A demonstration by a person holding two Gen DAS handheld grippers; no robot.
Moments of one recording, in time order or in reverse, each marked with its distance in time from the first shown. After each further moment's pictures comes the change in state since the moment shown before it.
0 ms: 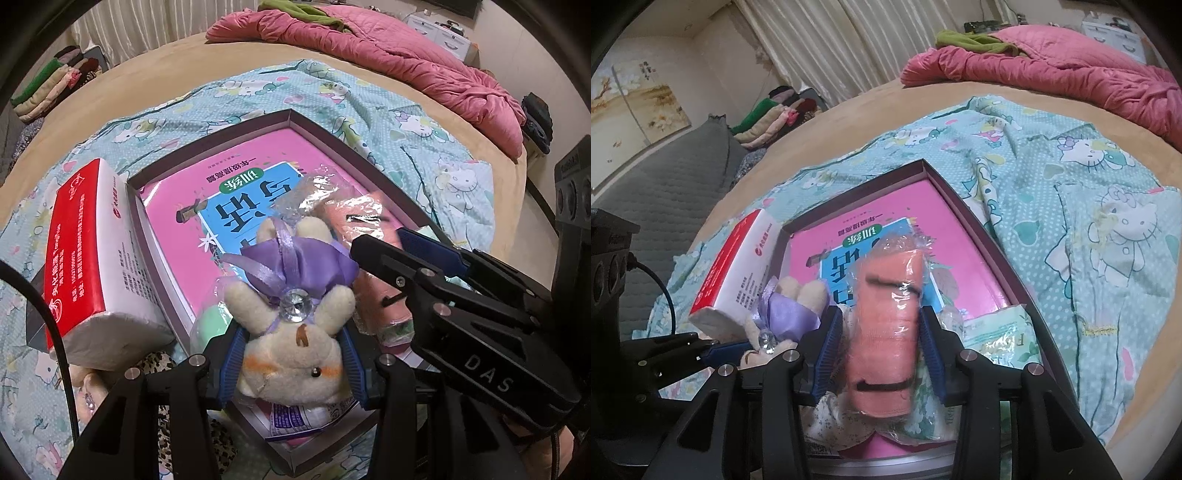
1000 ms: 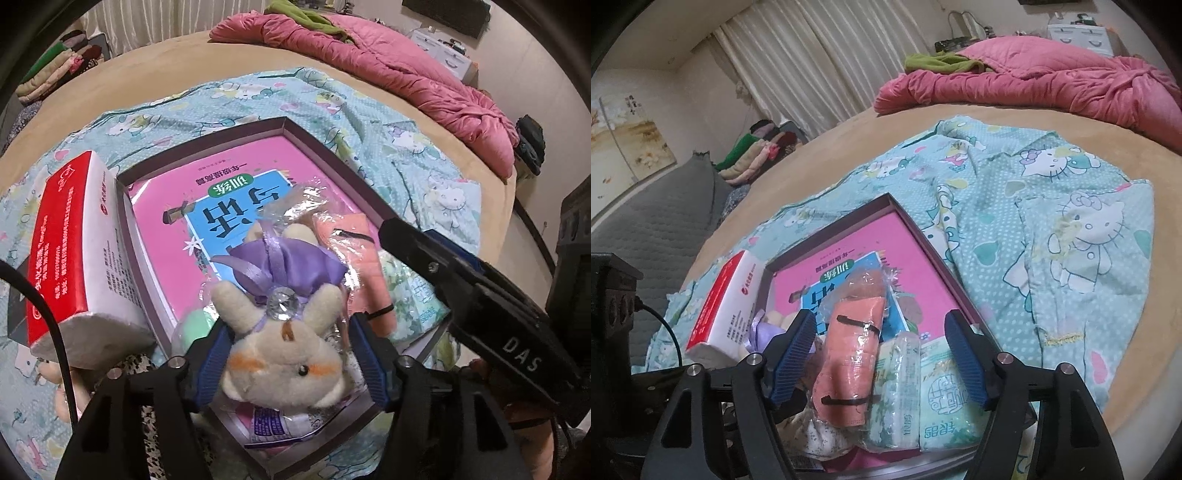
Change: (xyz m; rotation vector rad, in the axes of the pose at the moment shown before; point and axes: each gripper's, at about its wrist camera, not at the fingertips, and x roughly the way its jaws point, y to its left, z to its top) left arm 0.000 0.003 0.003 -0.065 -0.027 -0.088; right arm -0.023 -0.020 0.004 0.082 -0.115 -0.051
